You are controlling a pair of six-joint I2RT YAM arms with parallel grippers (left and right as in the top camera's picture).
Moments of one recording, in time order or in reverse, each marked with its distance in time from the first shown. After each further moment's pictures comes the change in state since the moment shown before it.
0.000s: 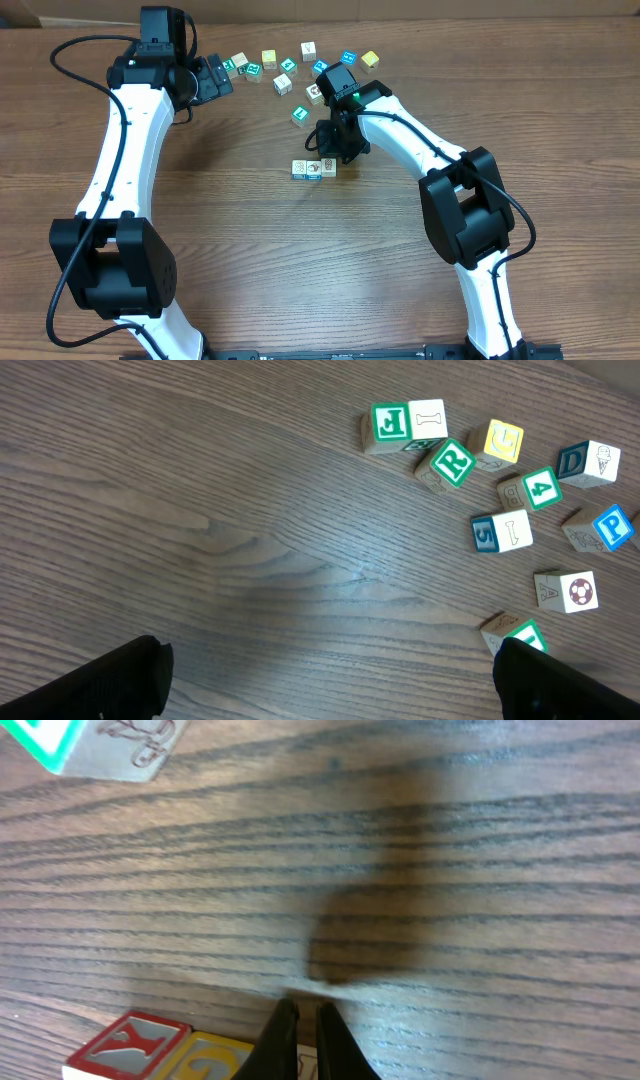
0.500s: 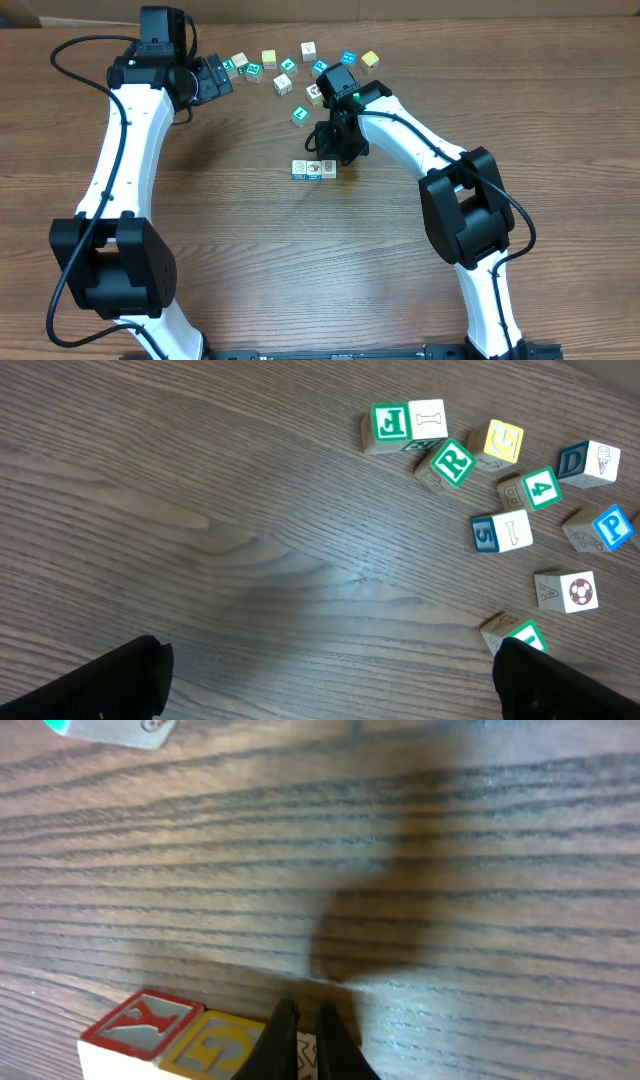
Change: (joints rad) left arm 0.000 0.000 0.000 0.000 0.000 0.000; right arm 0.000 0.000 0.000 -0.027 -0.045 0.000
